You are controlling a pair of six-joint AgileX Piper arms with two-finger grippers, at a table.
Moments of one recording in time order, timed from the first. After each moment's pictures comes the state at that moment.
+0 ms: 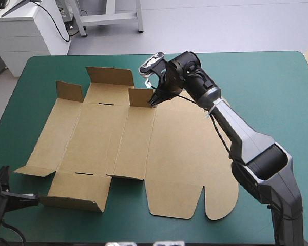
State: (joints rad) left arm 0.01 0.27 -0.70 0.20 0.82 0.08; right arm 0.61 2.07 -2.23 -0.11 1.24 -0.17
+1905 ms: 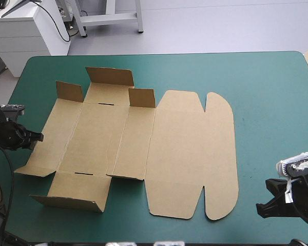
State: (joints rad) left arm 0.40 1.63 -1.21 -0.03 0.98 0.38; right arm 0.61 0.54 -0.94 -0.14 1.25 0.29
